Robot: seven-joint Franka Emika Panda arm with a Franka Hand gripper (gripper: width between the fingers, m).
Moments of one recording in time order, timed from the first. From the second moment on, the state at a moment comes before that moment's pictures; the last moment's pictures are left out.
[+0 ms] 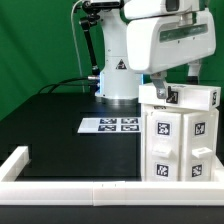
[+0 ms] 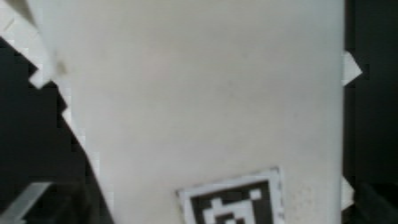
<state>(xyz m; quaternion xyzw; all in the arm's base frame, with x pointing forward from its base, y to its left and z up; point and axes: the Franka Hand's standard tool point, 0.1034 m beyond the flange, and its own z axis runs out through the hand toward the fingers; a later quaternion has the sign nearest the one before) 0.599 0.072 0.159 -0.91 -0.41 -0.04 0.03</state>
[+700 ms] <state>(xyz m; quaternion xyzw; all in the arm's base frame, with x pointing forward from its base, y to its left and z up) 0.599 0.069 0.159 -0.97 -0.25 -0.03 0.04</state>
